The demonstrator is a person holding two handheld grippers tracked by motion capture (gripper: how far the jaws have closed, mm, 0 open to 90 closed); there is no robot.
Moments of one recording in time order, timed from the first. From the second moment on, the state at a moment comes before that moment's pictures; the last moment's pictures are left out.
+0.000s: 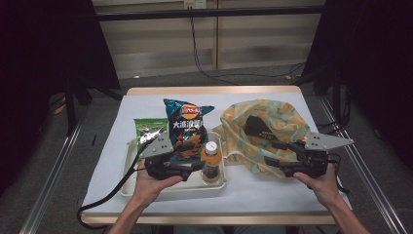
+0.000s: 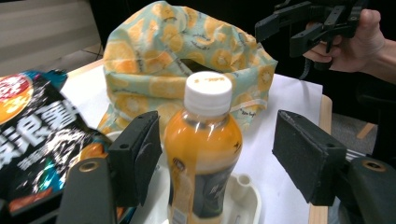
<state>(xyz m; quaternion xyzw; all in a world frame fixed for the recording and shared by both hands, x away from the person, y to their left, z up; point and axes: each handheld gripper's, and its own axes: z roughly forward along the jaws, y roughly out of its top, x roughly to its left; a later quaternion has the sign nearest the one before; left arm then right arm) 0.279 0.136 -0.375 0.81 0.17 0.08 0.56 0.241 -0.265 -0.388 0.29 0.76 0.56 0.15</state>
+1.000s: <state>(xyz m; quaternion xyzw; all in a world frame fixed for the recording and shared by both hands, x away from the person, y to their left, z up) 0.318 0.099 -0.381 0.82 0.14 0.05 0.55 0.231 -0.276 -0.404 0.30 0.76 0.55 0.15</state>
